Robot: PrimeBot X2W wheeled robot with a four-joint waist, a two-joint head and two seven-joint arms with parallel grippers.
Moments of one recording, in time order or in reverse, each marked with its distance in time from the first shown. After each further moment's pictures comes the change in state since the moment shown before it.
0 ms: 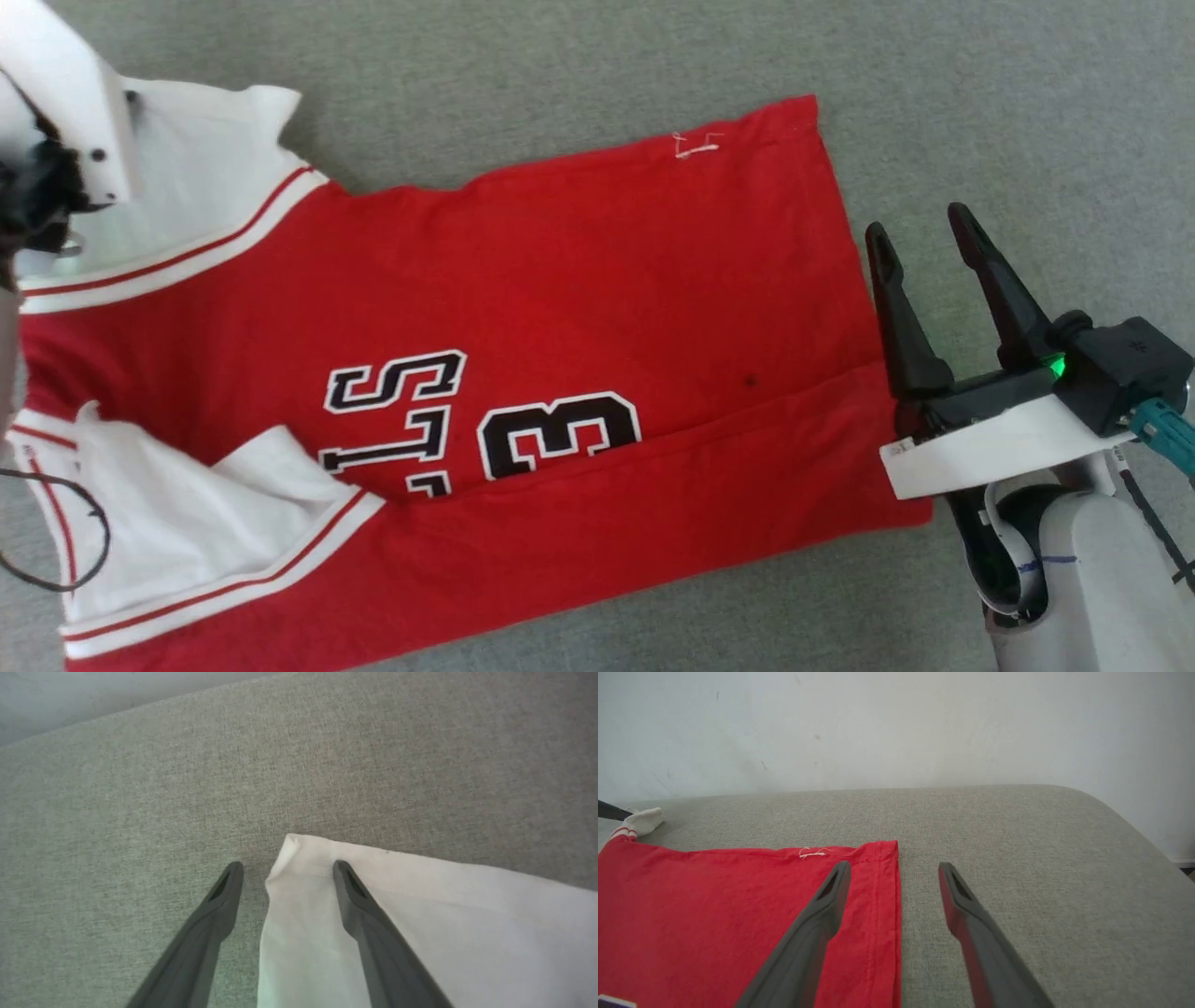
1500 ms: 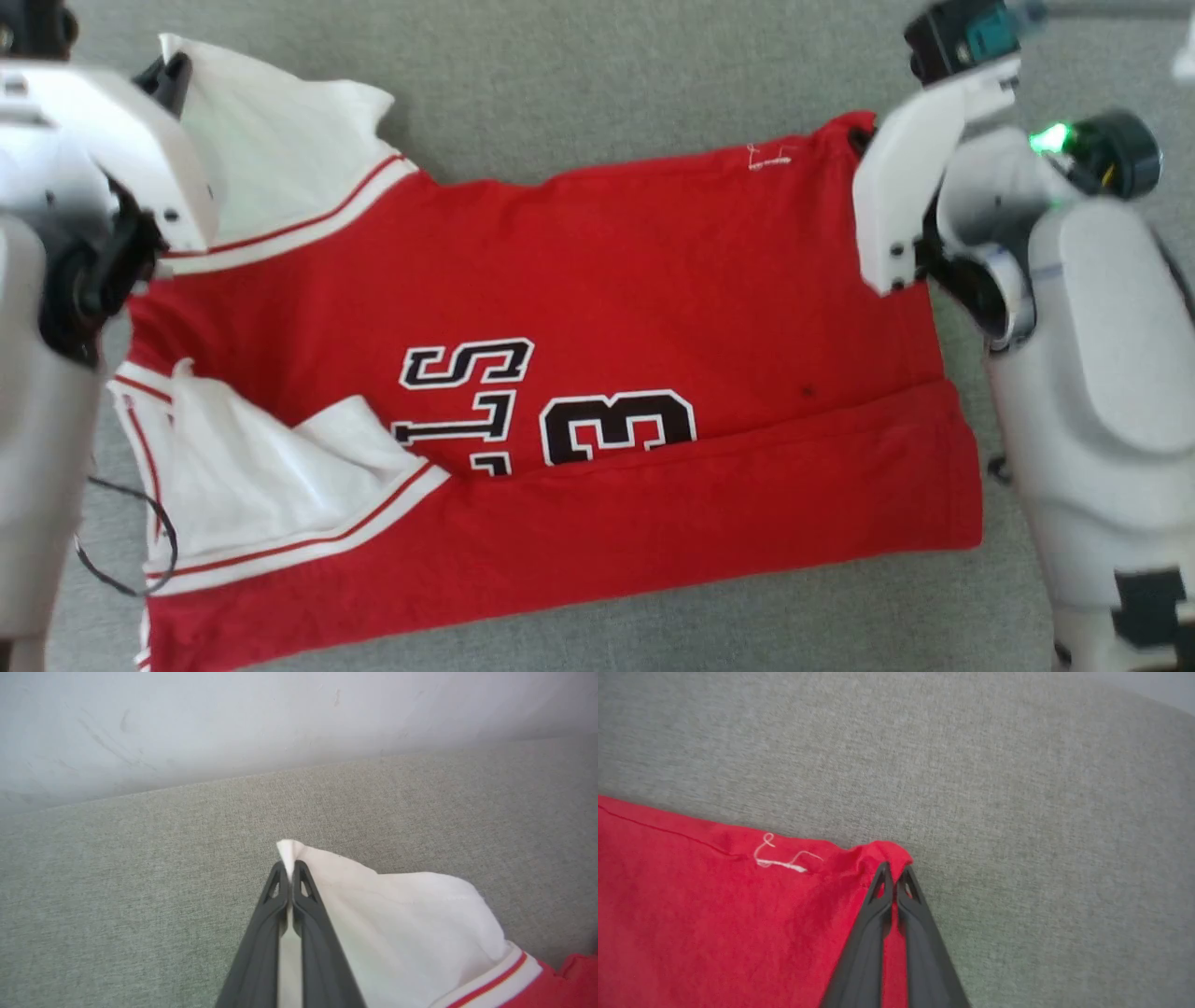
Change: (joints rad) left arm 0.147 -0.049 0.039 -0.124 -0.069 -0.077 -0.381; right arm -0.566 -0.030 0.049 0.419 -0.042 0.000 0.843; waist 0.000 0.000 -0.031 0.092
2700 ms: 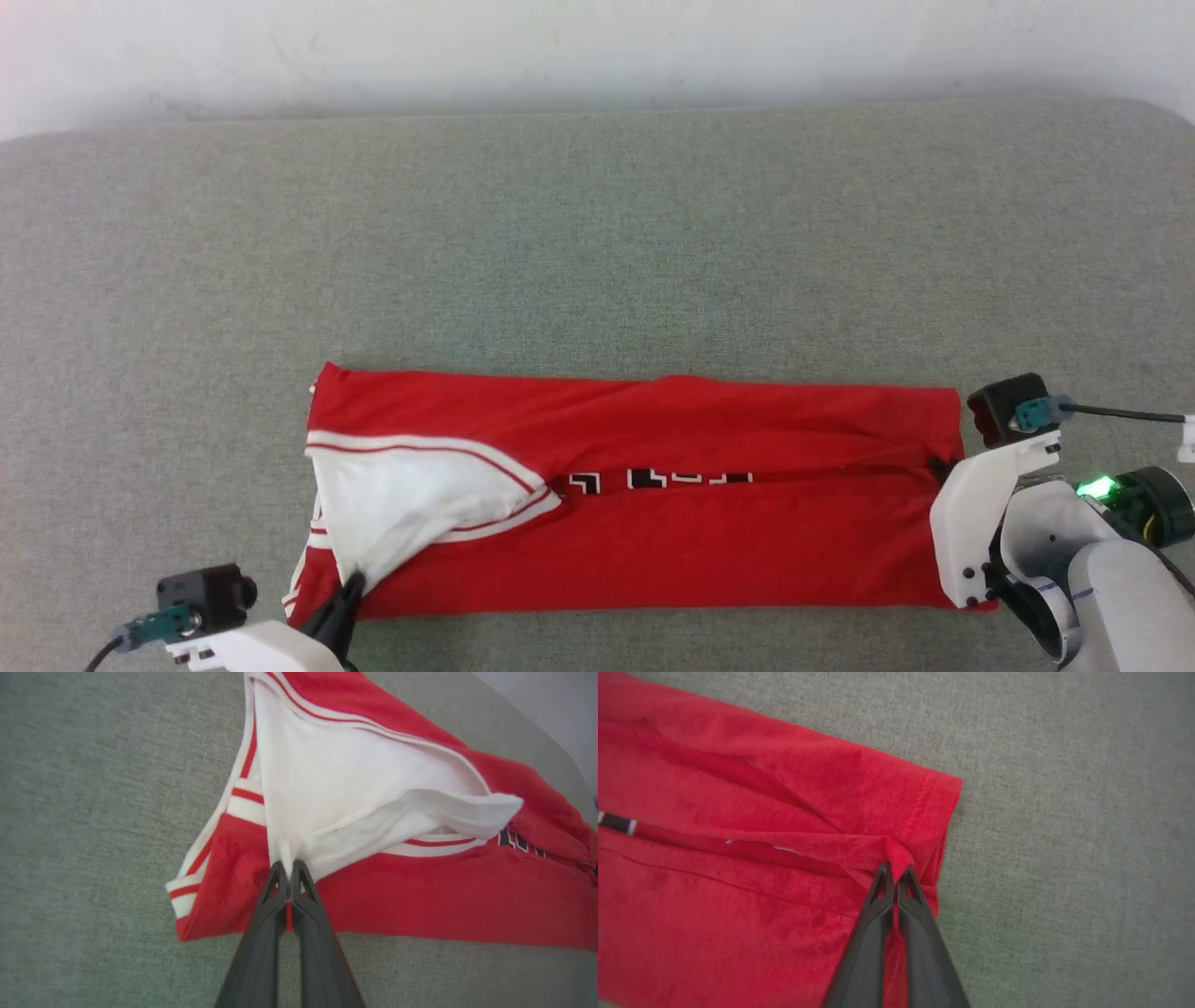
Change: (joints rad) left arm 0.980 -0.151 0.068 -0.378 -0.206 0.116 -0.271; right arm 0.611 -0.123 -0.058 -0.141 -0.009 0.000 -0.206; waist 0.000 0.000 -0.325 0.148
